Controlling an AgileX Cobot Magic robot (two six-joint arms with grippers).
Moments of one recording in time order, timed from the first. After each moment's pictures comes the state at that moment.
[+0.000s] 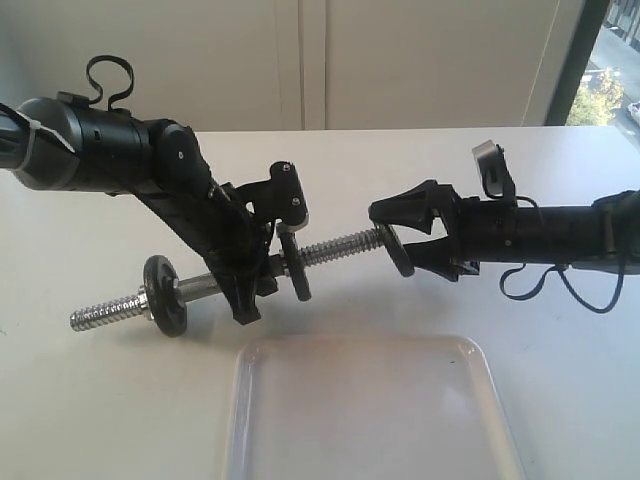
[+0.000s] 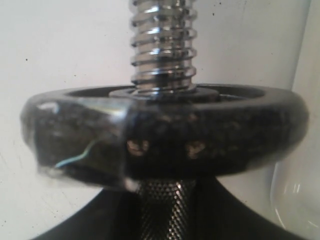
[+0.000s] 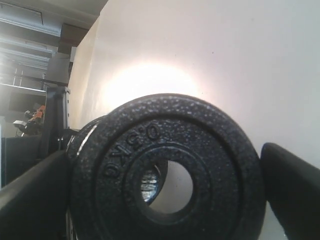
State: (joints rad) left arm -0.58 1.93 -1.31 -0.34 0.56 1.10; right arm -0.01 2.15 -1.08 1.71 1.14 -1.38
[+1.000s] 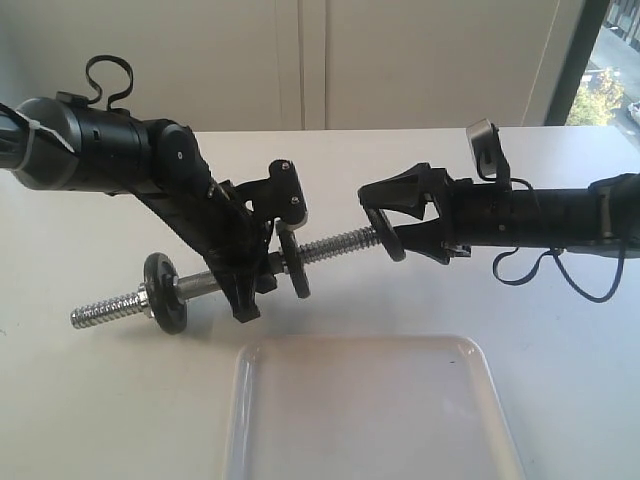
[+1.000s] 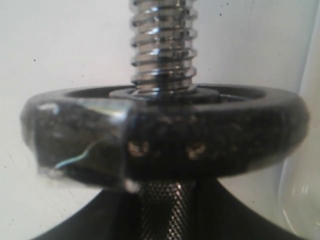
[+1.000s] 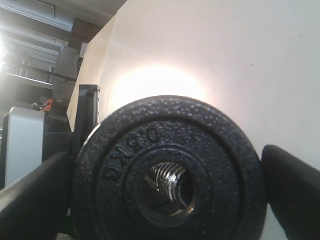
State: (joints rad) left arm -0.58 1.93 -1.31 -0.34 0.55 1.10; right arm 0.02 2.10 -1.09 1.71 1.15 -1.38
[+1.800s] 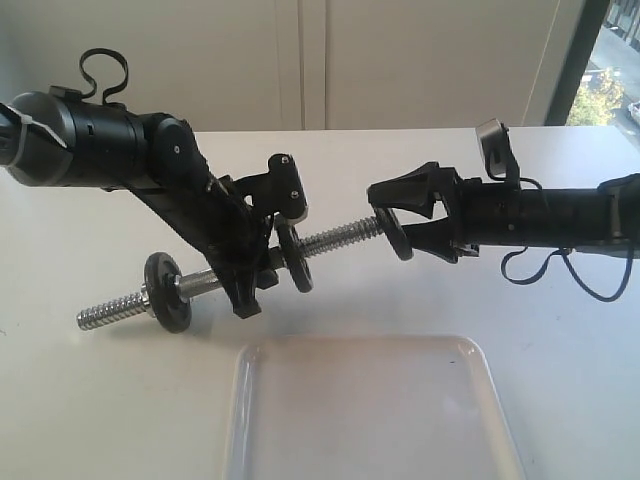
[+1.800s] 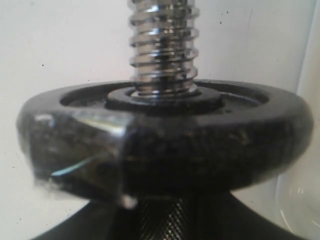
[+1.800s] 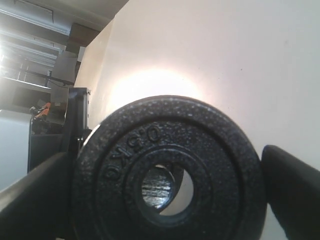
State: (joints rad) left arm -0.58 1.91 -1.31 -0.35 0.55 1.10; right arm -0.01 2.10 -1.09 1.70 1.15 -1.38
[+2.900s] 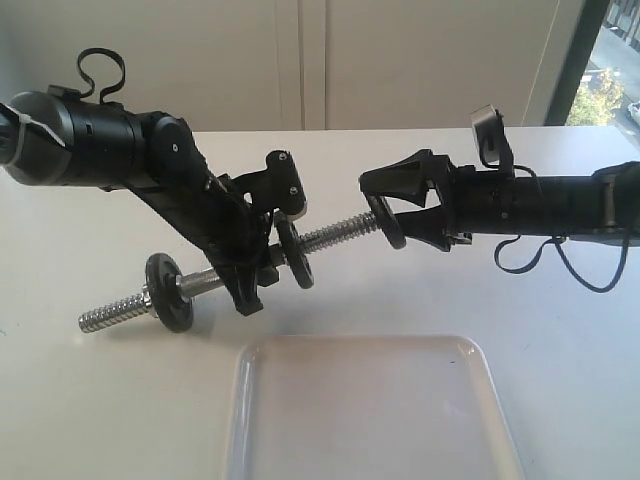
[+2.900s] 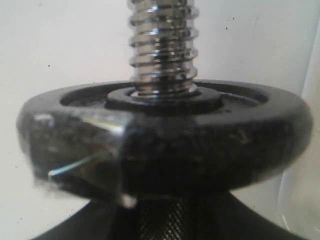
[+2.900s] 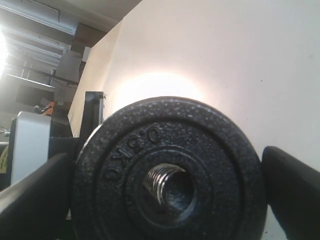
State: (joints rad) left arm -0.57 1.91 -1.31 -0.36 0.54 1.09; right arm 0.01 2.08 -1.11 1.71 1.15 -1.36
